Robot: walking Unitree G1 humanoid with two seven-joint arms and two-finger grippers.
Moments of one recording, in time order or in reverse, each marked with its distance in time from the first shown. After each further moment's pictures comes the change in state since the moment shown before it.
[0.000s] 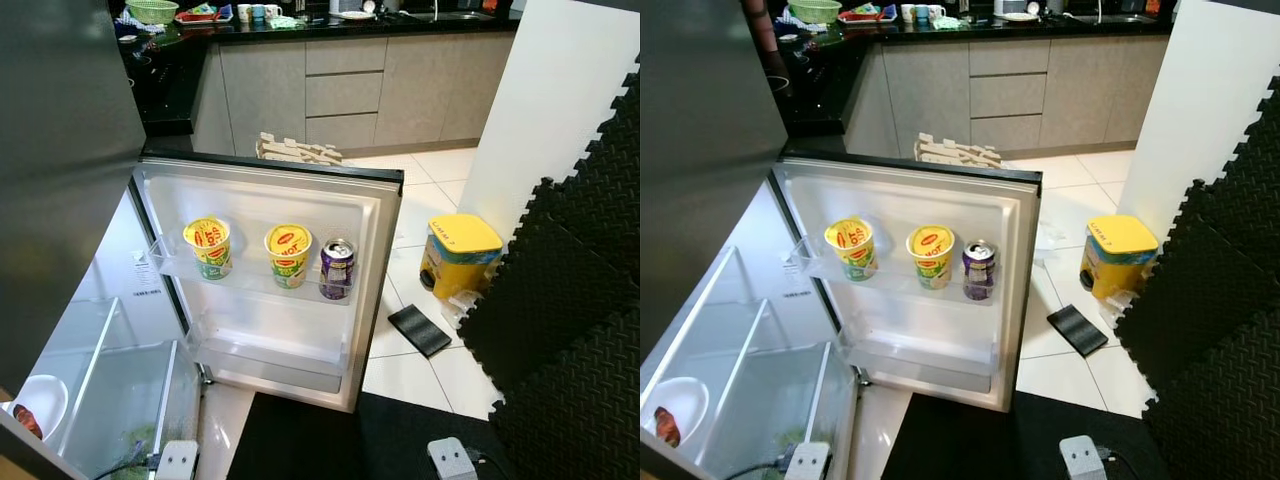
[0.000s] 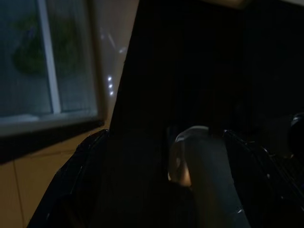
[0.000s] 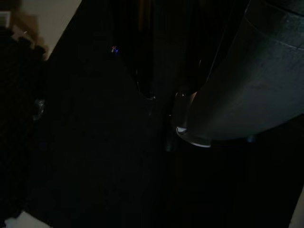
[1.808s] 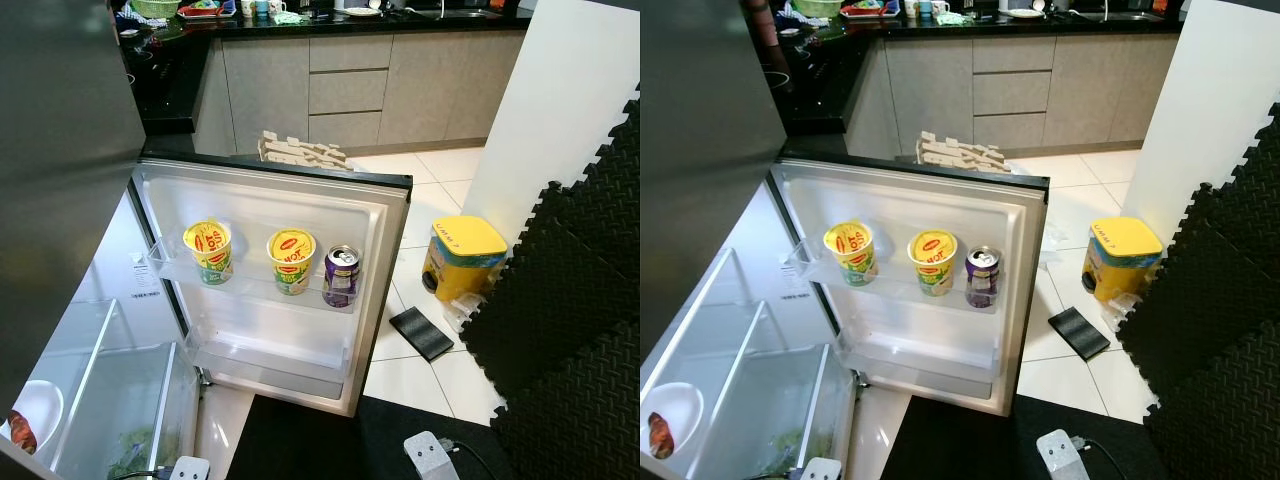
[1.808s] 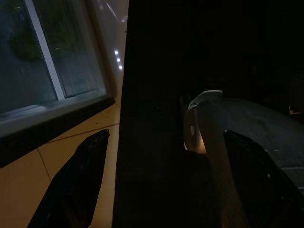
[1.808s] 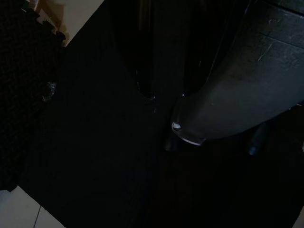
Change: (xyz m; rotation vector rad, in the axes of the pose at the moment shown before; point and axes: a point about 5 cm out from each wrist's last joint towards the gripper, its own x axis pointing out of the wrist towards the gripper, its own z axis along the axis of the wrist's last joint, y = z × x) left arm 0.001 -0.005 -0.012 0.166 0.147 -0.010; right arm 0.004 0.014 0.010 -0.142 0.027 0.053
